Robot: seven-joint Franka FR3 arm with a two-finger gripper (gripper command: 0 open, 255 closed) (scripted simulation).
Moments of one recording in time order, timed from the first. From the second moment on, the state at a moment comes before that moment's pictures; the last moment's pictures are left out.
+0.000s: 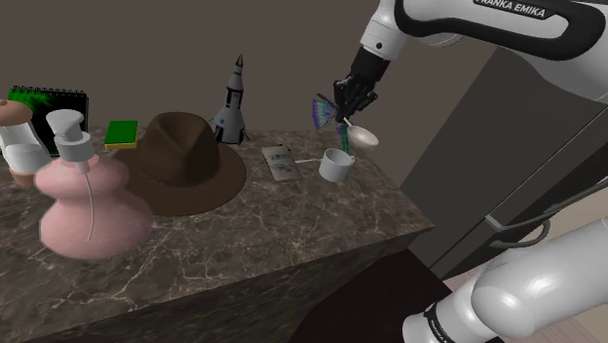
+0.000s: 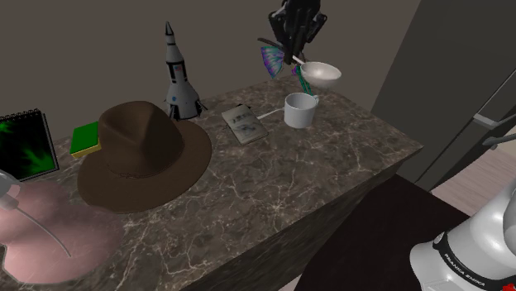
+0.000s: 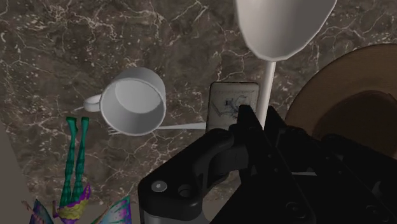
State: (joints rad) arm -0.06 -0.19 0.21 -1.82 0.13 1.69 0.35
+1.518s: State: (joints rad) arm -0.17 -0.30 0.03 -2.09 0.12 1.82 0.05
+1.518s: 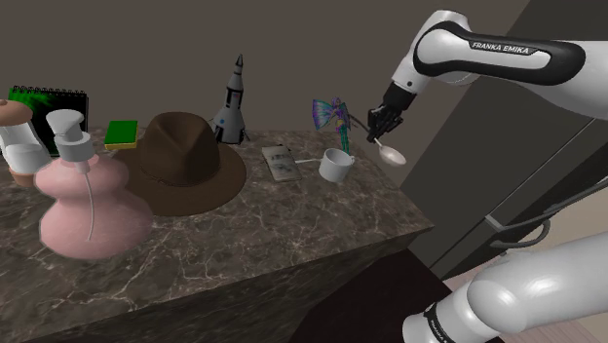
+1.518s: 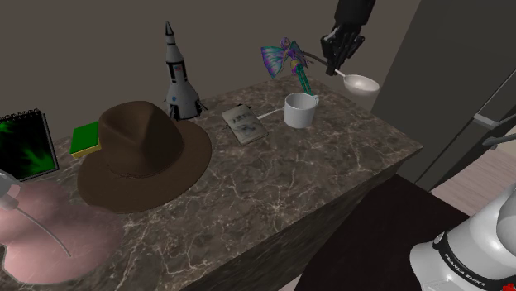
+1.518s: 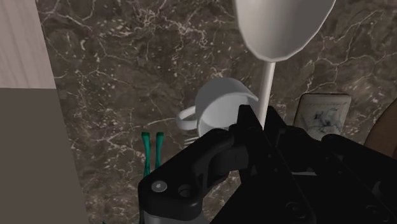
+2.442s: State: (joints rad) arm -0.16 -0.28 0.03 -2.25 0.13 2.00 0.03
